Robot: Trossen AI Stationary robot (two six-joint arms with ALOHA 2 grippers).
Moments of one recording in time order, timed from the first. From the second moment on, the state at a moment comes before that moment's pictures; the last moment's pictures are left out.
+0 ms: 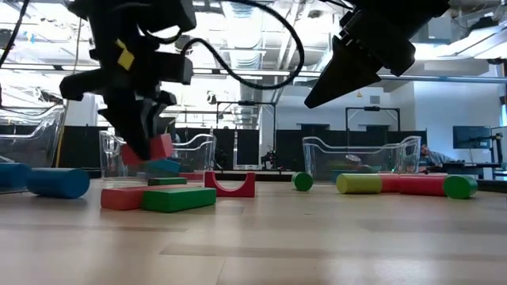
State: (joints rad) left arm -0.17 1.52 0.94 -0.64 -0.21 -0.06; right arm 0.49 1.75 1.15 -0.45 0.81 0.37
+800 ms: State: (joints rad) left arm -0.24 1.33 0.94 -0.18 -0.18 0.21; right arm 0.48 1.73 1.15 0.03 0.84 0.01
